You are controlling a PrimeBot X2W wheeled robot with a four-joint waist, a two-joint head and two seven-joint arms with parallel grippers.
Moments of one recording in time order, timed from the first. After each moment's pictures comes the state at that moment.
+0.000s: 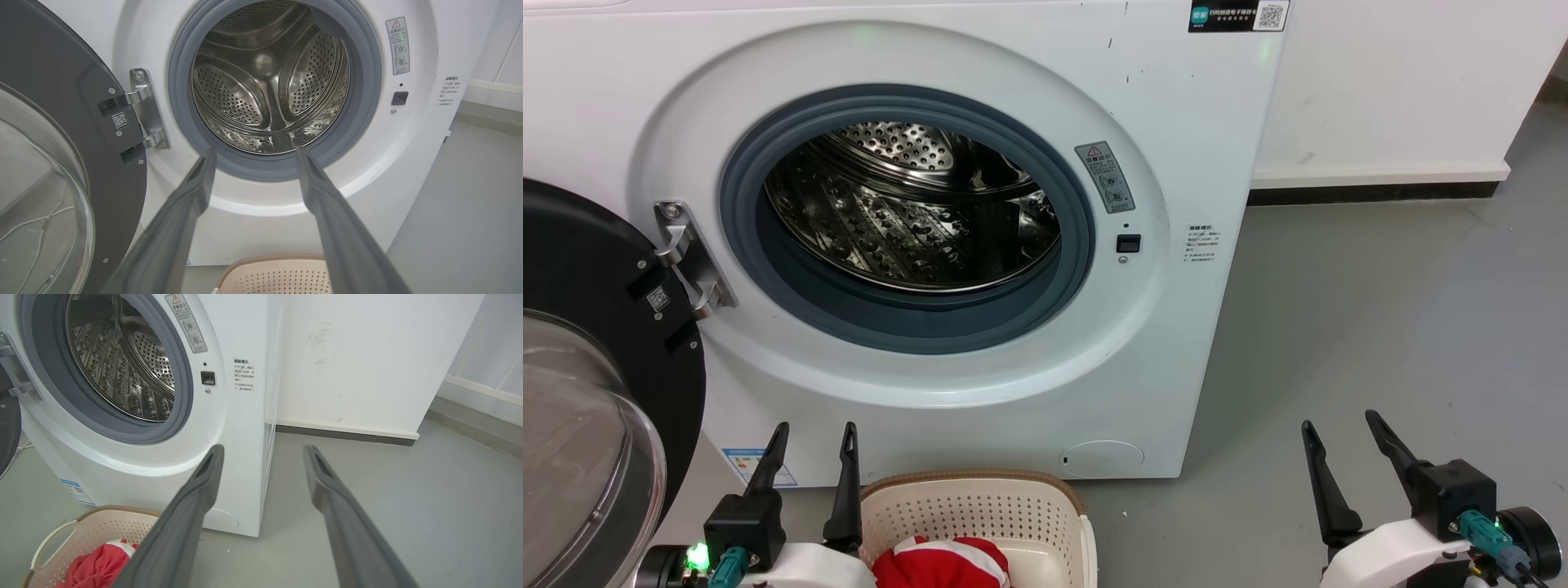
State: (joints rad) left arm 0.06 0.11 -0.02 0.07 -0.09 -0.01 -0.18; right arm 0.07 -0.05 0.02 0.04 0.01 0.13 -0.05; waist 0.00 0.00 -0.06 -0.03
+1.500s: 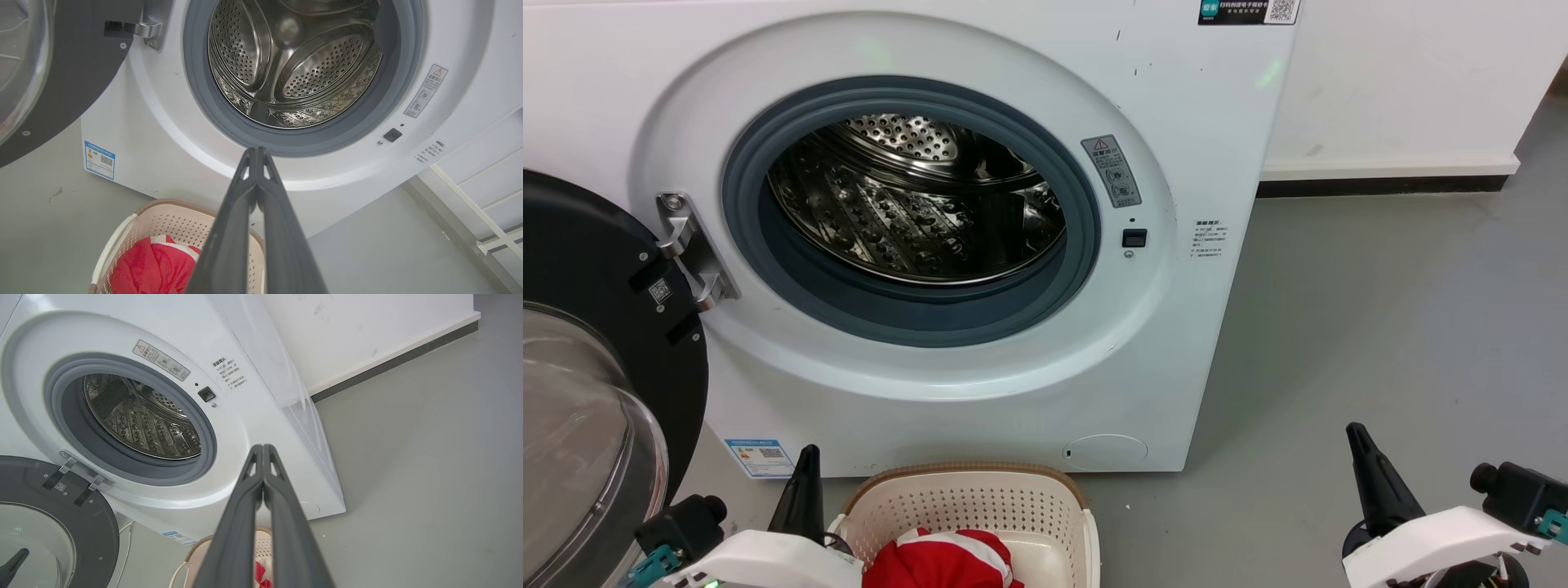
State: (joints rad) left arm 0.03 0.09 0.02 0.17 -0.63 -0.05 -0.07; right arm 0.04 -0.06 -0.01 0.14 0.58 0.13 -0.01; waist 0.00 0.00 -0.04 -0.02
